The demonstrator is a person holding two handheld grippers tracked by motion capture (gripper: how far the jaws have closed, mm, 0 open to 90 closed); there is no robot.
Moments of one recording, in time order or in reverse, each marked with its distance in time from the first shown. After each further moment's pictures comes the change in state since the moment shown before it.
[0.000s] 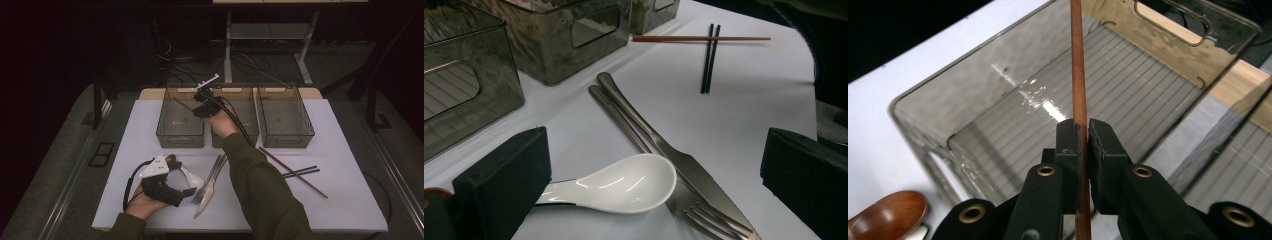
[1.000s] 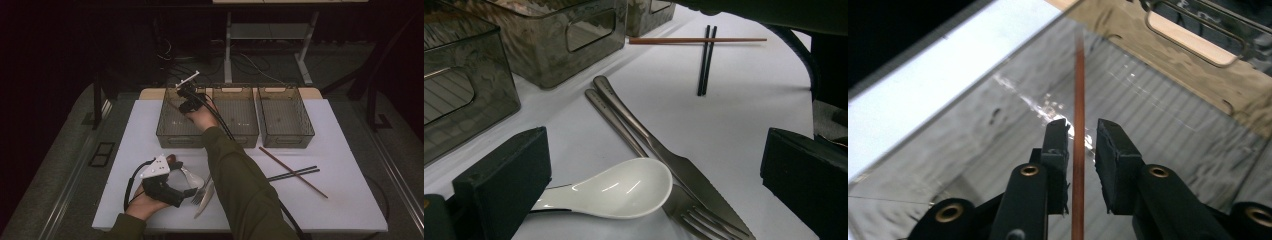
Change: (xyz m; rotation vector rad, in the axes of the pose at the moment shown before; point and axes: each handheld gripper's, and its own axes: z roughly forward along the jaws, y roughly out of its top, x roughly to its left) left arm -0.002 0.002 0.001 -0.003 -0.005 0.009; right arm 0.013 0.033 0.049 0.025 -0.033 0.057
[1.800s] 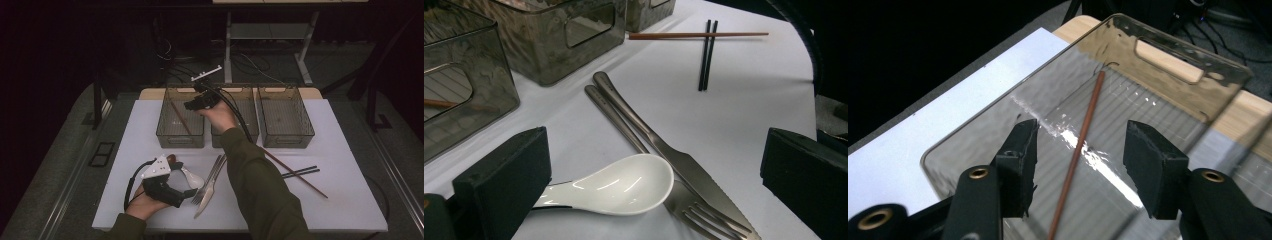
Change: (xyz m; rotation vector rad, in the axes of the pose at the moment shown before) left arm 0.001 -0.001 0.002 0.021 0.002 0.013; right arm -0.024 -0.017 -0.061 -0.127 0.095 0.008
